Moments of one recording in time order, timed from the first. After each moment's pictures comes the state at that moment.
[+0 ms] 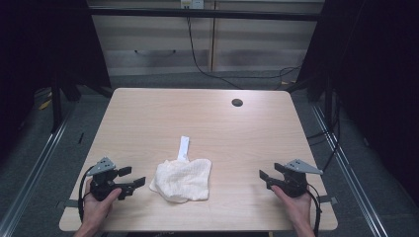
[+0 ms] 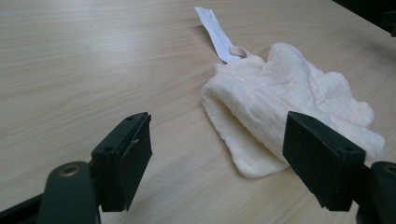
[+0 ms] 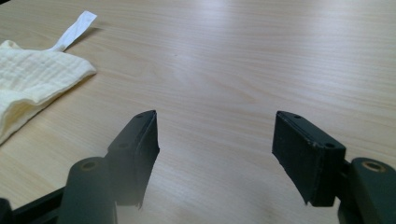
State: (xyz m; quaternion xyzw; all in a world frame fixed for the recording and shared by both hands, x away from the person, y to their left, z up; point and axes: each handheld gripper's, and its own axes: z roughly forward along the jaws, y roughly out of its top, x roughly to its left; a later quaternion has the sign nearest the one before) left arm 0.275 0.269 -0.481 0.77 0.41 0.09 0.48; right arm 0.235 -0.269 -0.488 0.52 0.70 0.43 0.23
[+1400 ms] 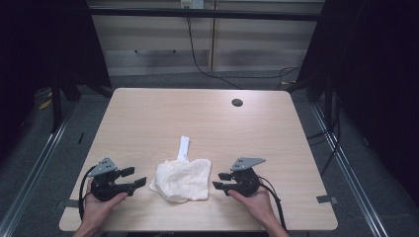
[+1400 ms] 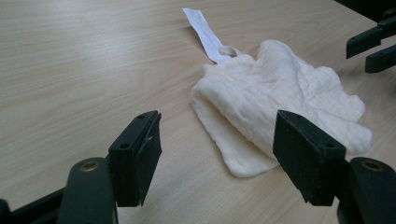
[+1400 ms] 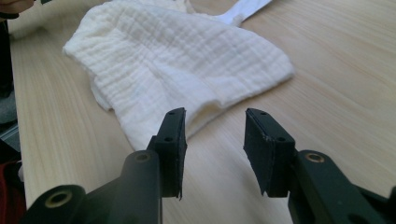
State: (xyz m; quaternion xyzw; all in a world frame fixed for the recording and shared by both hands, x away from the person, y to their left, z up) left arm 0.273 0.265 -0.478 0.79 0.38 0.09 0.47; right arm 0.260 -0.149 -0.483 0.35 0.83 0.44 0.06
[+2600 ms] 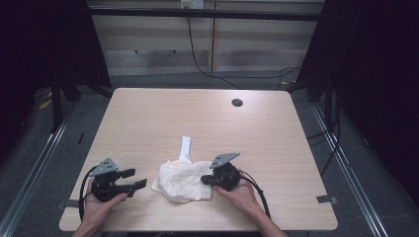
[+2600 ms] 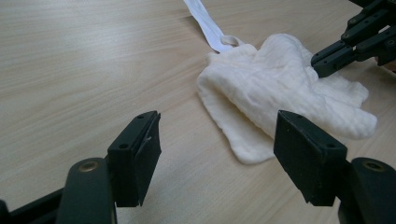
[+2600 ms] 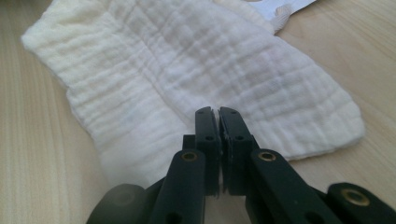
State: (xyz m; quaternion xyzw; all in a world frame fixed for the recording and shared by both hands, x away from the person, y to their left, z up) left arm 0.274 0.266 -0.481 0.80 0.38 0.08 0.47; right arm 0.290 -0.106 -0.501 0.30 0.87 0.39 0.05
